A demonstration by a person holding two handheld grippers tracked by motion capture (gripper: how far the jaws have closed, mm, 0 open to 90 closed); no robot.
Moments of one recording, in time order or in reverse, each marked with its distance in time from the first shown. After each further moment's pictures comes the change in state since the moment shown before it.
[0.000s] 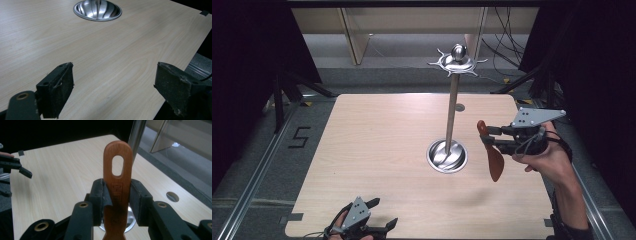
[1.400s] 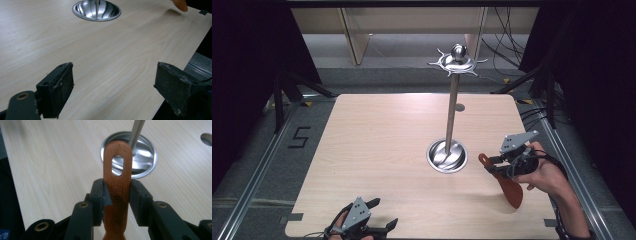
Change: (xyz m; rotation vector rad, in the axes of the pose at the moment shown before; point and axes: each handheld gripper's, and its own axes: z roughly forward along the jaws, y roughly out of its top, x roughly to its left) left arm -0.003 -0.001 0.001 -0.007 -0.007 -0.029; right arm 0.000 -0.071 0.027 0.368 0.083 0.020
